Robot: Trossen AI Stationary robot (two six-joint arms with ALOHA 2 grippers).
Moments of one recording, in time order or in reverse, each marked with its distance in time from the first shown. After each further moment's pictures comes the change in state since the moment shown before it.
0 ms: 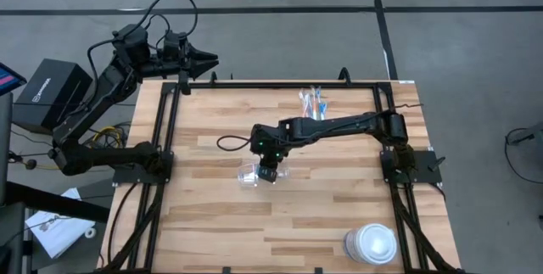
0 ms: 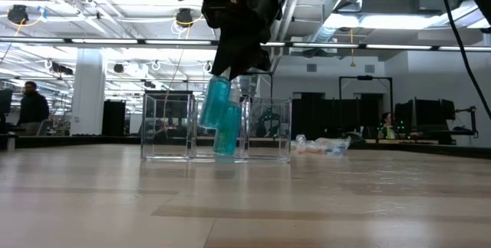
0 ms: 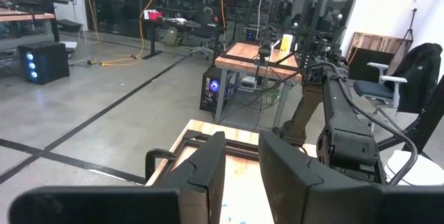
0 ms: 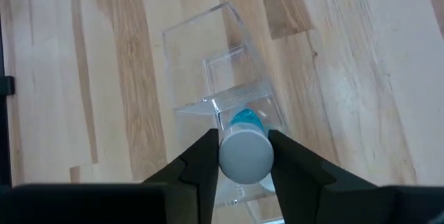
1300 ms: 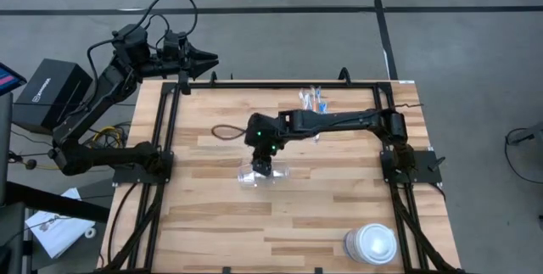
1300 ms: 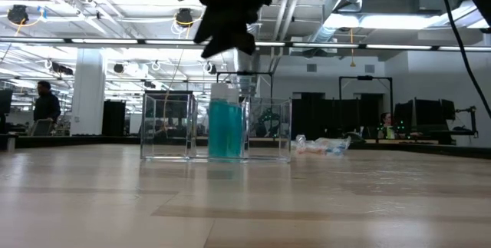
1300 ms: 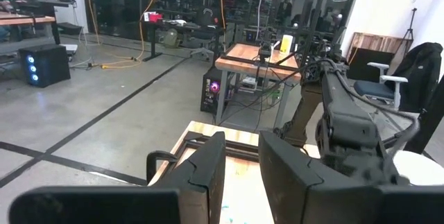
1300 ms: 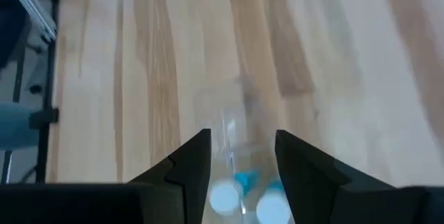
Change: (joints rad) left arm 0.000 0.000 0.000 0.006 0.000 0.006; right arm -0.030 -0.001 0.110 0.027 -0.046 -0.047
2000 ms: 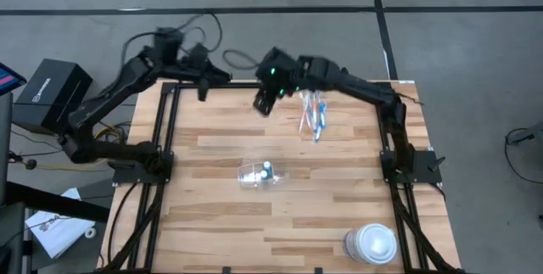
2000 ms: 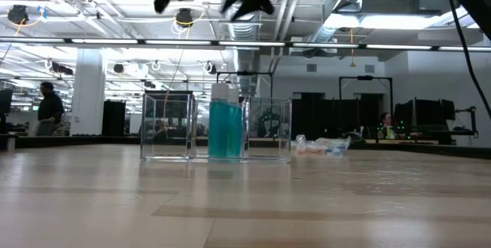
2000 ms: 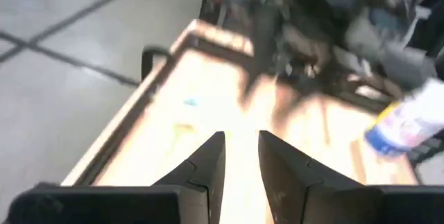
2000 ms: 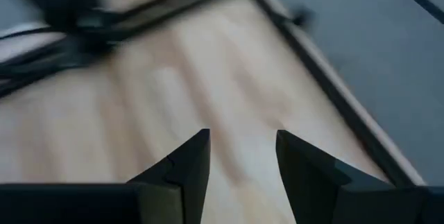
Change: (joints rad) left arm -0.018 0.159 -0.010 -0.286 -0.020 0.126; right arm -0.233 -0.002 0.449 -0.327 0.280 -0.028
